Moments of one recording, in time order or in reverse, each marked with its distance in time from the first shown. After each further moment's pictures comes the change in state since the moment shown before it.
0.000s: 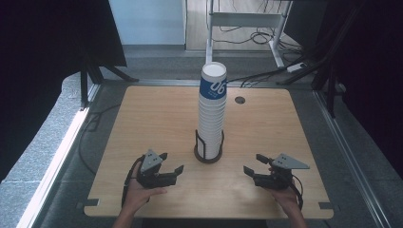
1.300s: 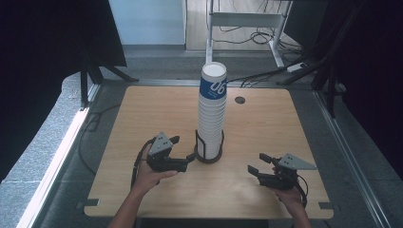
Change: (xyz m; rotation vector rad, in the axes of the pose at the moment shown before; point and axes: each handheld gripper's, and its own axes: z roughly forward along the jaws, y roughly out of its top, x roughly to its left) left arm -0.005 0.059 0.020 -0.087 -0.124 0.079; right arm -0.006 0.003 -0.011 -0.033 0.016 0.007
